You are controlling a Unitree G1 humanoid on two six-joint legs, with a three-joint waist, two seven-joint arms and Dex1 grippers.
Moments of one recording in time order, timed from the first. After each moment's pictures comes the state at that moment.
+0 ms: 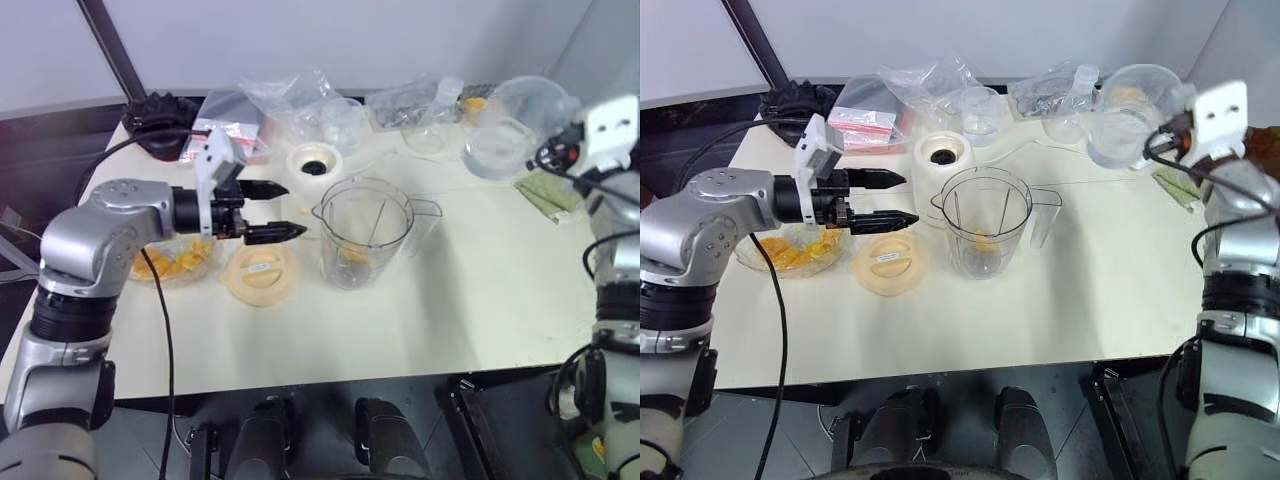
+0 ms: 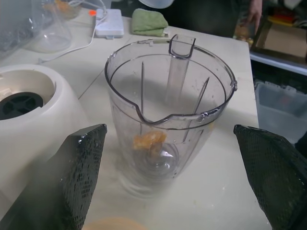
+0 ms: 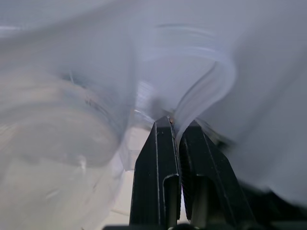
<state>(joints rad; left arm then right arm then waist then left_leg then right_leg) -0.73 0.73 -0.04 -0.15 -0.60 0.82 -1.03 -0.78 -0.79 -0.19 0.44 0.12 0.10 0.51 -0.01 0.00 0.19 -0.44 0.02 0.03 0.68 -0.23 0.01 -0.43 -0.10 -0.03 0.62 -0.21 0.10</state>
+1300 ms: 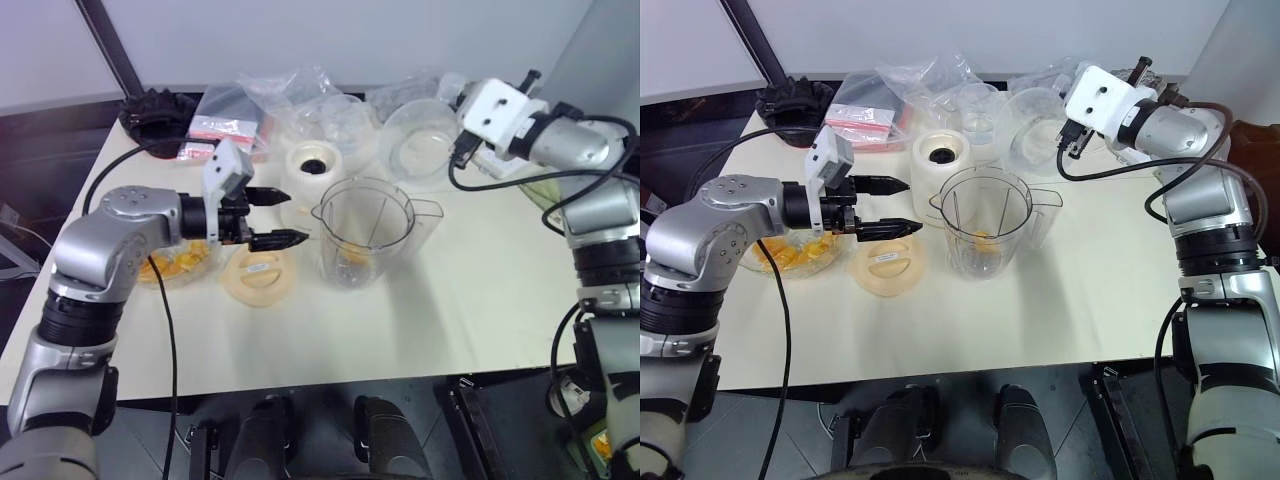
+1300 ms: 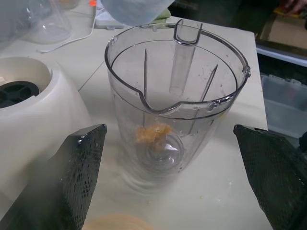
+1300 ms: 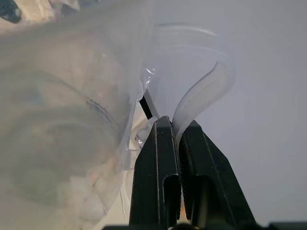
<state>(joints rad) -0.70 0.71 -0.06 -0.17 -0.57 0.80 -1.00 -0.95 -0.79 0.12 0.38 -0.19 -0.11 0.69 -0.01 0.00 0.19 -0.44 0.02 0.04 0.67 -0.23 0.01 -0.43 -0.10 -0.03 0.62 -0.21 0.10</state>
